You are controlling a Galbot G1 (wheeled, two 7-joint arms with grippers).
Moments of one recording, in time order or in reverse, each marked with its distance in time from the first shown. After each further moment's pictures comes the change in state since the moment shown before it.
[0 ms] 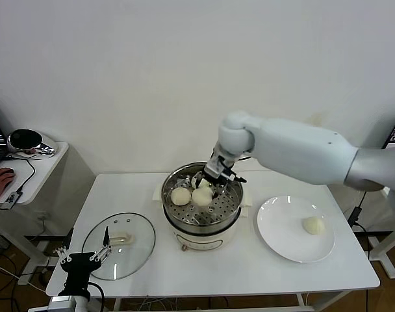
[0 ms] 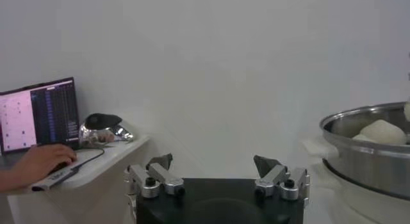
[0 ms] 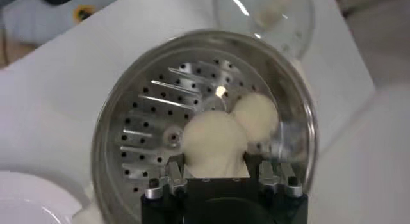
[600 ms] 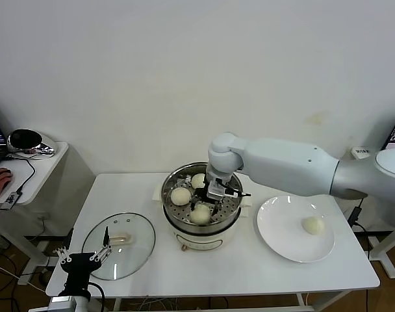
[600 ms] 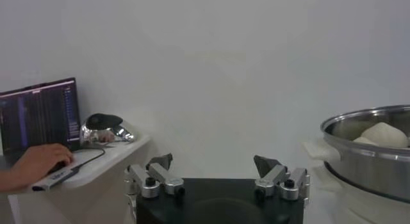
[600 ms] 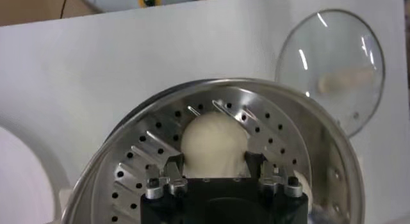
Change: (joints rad) left arm 0.000 -0.004 0.001 -0.001 0.000 -0.006 -0.001; right arm -0.029 0.016 -0.030 -0.006 -0.122 0.193 0.022
